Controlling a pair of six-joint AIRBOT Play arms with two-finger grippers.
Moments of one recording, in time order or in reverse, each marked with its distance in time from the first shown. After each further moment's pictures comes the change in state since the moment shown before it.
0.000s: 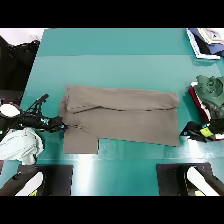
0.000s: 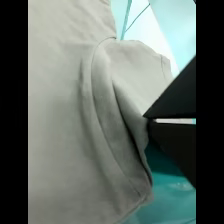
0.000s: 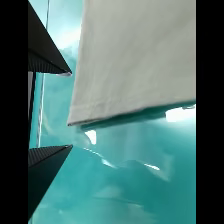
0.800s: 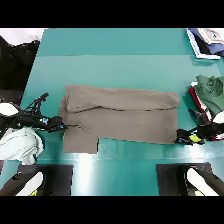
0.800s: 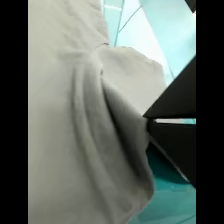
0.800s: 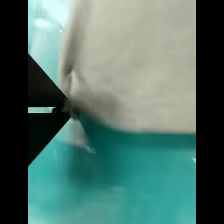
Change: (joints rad) left arm 0.000 0.025 0.018 0.000 -0.048 0.013; right arm 0.125 0.016 -0.115 -0.023 -0.122 -0.015
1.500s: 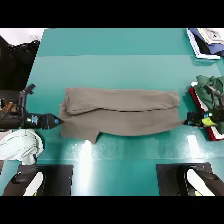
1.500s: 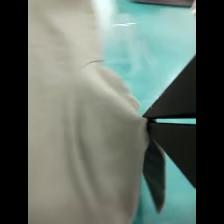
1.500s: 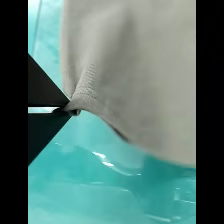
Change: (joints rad) left arm 0.000 0.237 0.071 -0.054 -0.021 -0.039; right arm 0.063 0.054 0.315 0.035 0.098 0.035
